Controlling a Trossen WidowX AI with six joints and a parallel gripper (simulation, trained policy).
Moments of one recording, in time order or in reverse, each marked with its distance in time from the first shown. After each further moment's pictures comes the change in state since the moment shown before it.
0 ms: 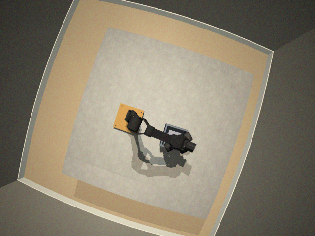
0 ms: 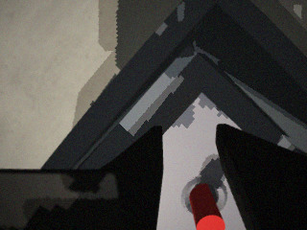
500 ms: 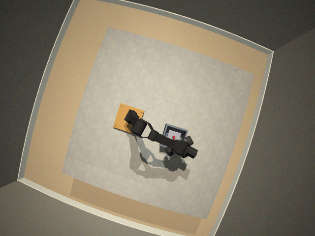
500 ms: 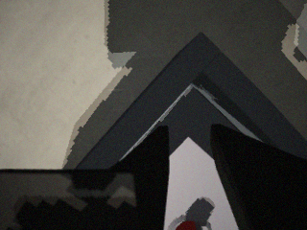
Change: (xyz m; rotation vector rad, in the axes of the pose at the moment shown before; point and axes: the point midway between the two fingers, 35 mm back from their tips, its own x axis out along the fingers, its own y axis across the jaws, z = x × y) arm 0.010 -0.007 0.025 -0.017 0.045 -0.024
